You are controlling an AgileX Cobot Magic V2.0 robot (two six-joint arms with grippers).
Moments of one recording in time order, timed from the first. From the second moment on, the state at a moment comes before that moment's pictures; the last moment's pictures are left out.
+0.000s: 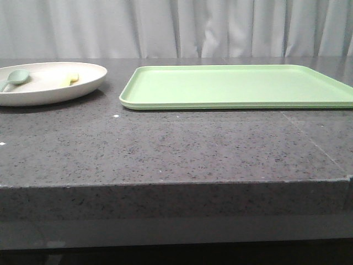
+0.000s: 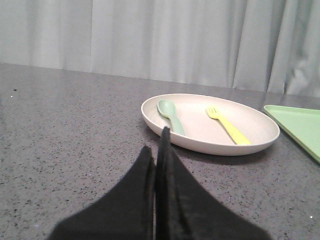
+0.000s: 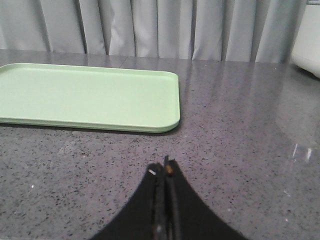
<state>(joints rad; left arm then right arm) 0.01 -0.01 0.01 -0.02 0.04 -0.07 0.01 -0.01 0.03 0.08 0.08 -0.06</state>
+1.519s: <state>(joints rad) 0.01 0.33 -0.59 -0.02 0.37 -0.07 0.01 0.35 -0.51 0.11 0.34 -0.06</state>
